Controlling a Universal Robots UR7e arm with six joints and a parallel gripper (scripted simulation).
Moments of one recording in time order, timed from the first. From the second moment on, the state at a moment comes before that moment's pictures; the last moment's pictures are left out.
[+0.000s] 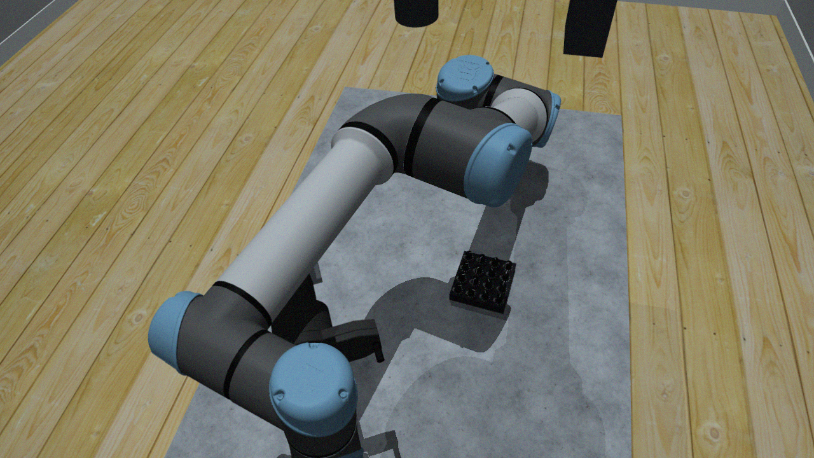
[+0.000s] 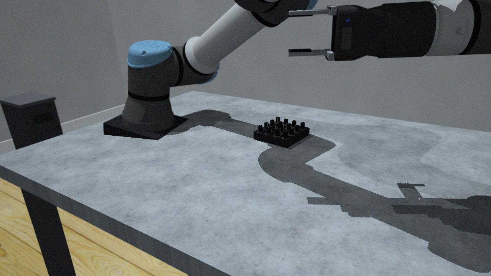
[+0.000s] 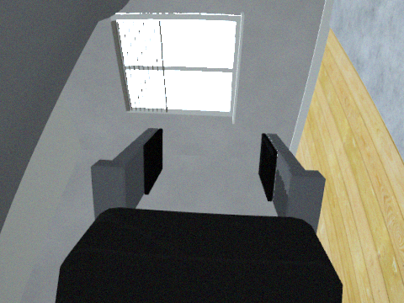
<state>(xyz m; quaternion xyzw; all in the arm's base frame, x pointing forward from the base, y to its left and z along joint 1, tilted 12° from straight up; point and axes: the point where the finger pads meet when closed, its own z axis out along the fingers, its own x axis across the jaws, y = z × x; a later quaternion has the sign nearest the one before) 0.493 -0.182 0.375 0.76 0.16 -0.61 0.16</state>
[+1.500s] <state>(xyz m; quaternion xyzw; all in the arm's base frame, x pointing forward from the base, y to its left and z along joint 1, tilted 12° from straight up) 0.488 -0.169 0.367 0.78 0.11 -0.58 0.18</state>
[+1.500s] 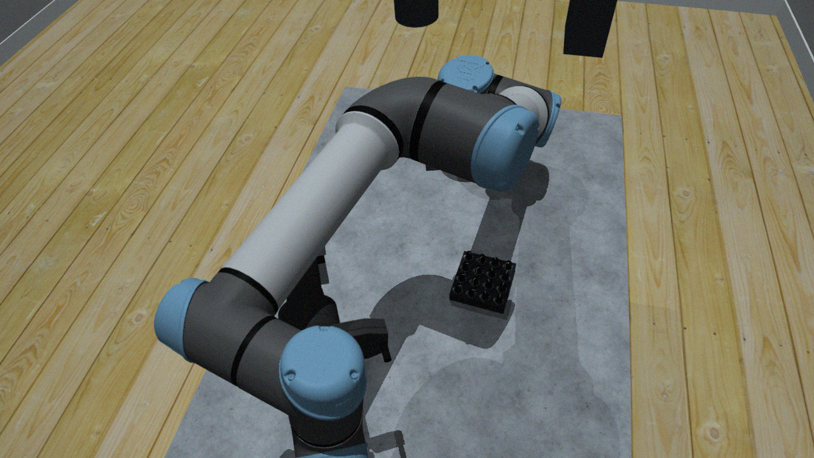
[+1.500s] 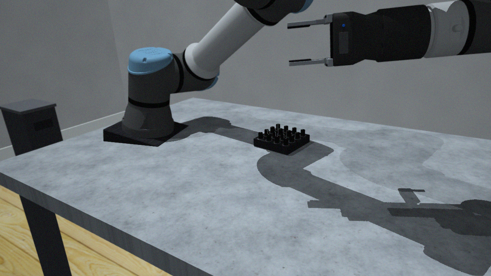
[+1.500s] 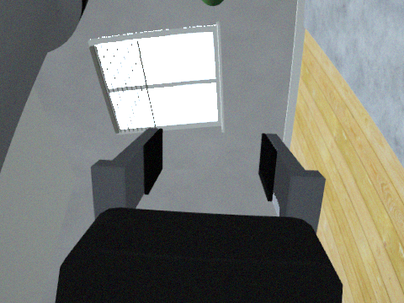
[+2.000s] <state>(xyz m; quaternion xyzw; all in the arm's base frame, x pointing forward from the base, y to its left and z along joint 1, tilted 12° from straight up) 0.476 -0.141 0.347 0.83 -0.01 -0.52 0.22</state>
